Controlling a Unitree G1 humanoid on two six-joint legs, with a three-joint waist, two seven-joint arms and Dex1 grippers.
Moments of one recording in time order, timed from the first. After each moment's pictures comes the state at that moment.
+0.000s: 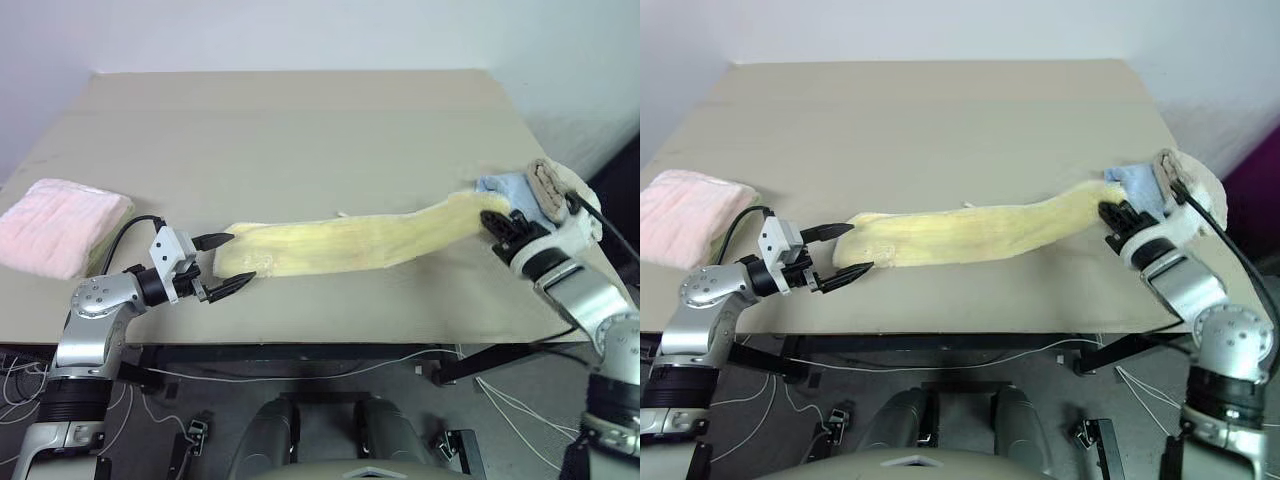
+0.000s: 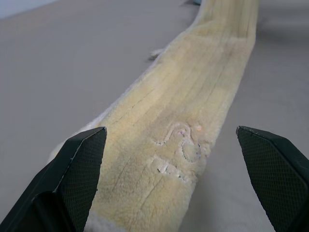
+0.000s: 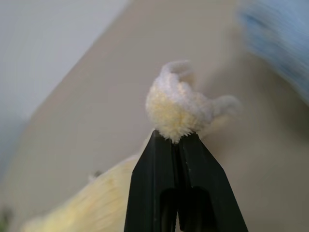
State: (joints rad) left arm -0.21 0.64 0.12 0.10 -0.37 0.01 -1.07; right arm -0.28 -0.66 -0.35 -0.21 1.37 0.79 -0.18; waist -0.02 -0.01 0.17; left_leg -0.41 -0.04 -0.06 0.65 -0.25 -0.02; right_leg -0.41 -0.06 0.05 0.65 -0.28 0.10
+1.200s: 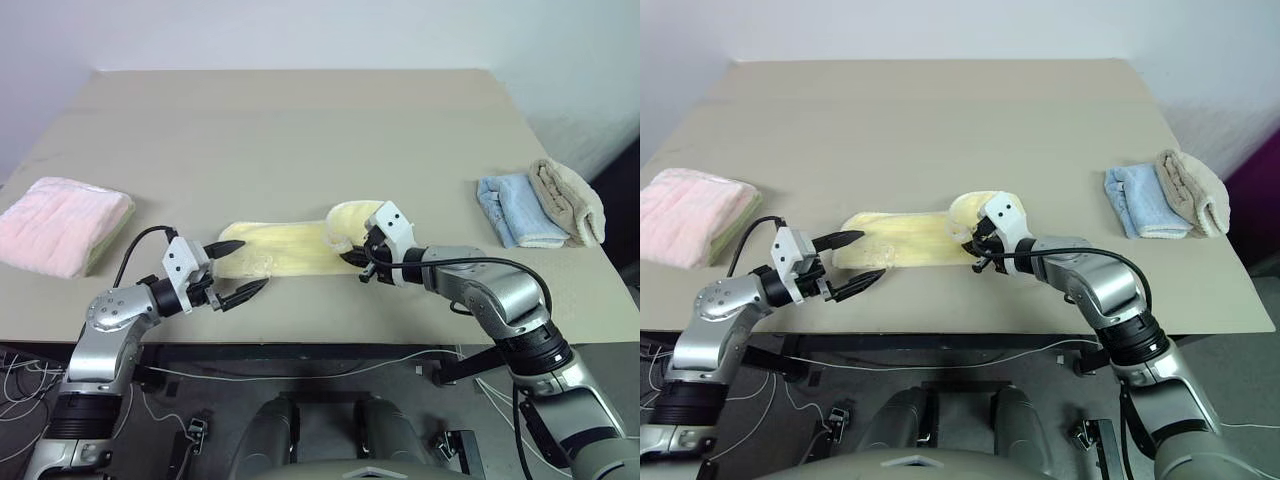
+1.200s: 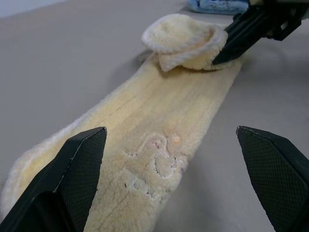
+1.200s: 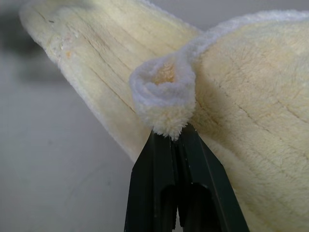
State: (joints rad) left arm -0.14 0.59 0.09 -0.01 -0.38 0.03 -0.99; right arm -0.53 -0.52 0.28 -0.15 0.50 0.85 0.52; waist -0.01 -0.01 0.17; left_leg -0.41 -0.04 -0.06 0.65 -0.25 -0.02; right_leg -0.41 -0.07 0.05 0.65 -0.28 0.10
